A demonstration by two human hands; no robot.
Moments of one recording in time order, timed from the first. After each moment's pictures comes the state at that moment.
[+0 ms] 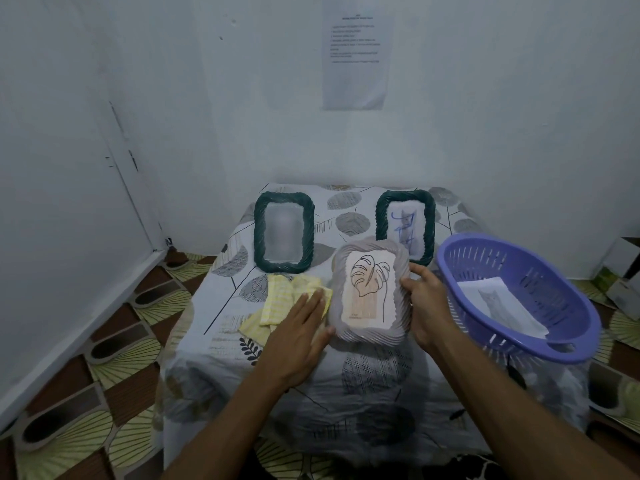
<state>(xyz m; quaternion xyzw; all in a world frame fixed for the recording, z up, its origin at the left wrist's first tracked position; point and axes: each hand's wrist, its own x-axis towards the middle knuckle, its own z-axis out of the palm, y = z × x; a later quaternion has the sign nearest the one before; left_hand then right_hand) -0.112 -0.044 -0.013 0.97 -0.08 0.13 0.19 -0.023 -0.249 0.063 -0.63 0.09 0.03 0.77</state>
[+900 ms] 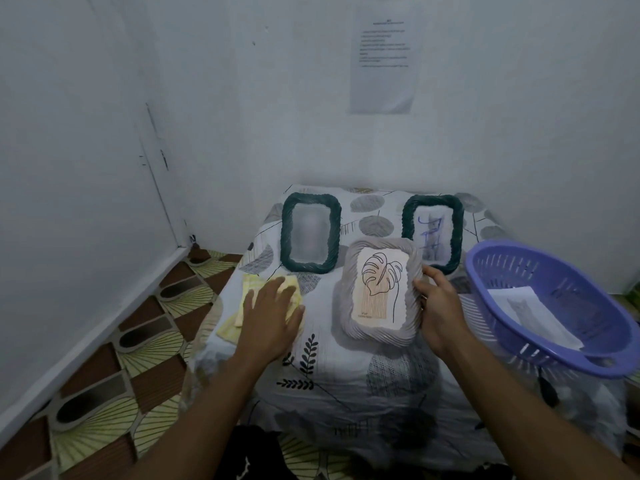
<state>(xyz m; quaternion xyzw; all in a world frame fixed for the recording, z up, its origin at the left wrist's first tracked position) -0.114 0.033 -0.008 0.97 0.07 0.20 0.15 -0.037 -0.226 0.067 -0.58 0.05 0.06 0.81</state>
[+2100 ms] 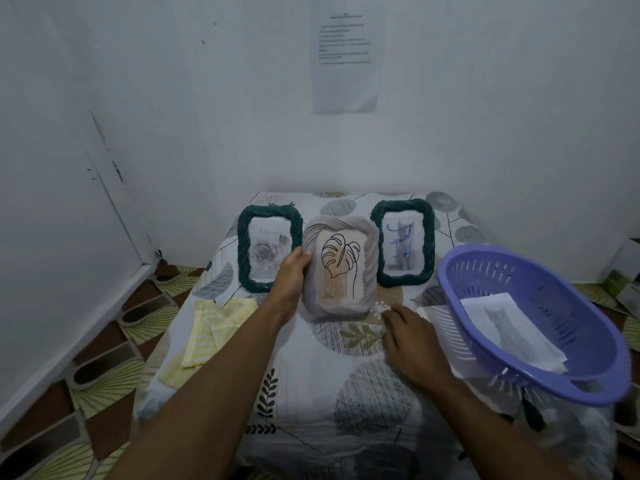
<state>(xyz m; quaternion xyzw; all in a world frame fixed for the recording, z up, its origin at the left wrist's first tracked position) 0.026 -0.043 0.056 0.64 0.09 0.10 0.76 0.013 -0.274 -0.021 -0.95 -0.22 -0.11 0.18</state>
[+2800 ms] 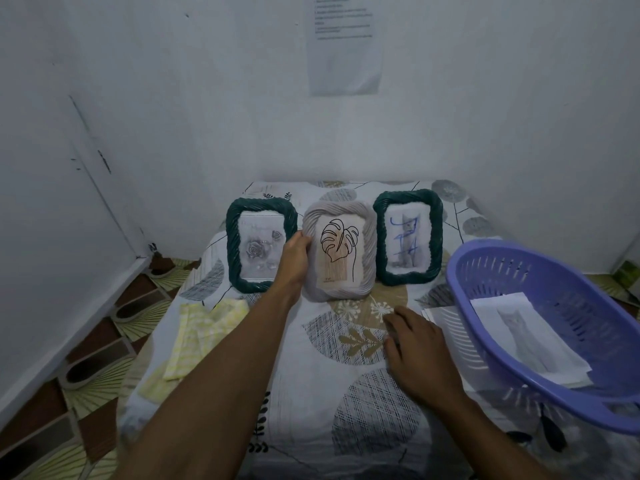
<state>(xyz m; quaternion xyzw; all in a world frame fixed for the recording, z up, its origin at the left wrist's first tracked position) 0.084 -0.043 0.046 0.66 0.15 0.12 0.72 0.016 -0.275 -0.031 -0.96 -0.20 -0.12 0.18</state>
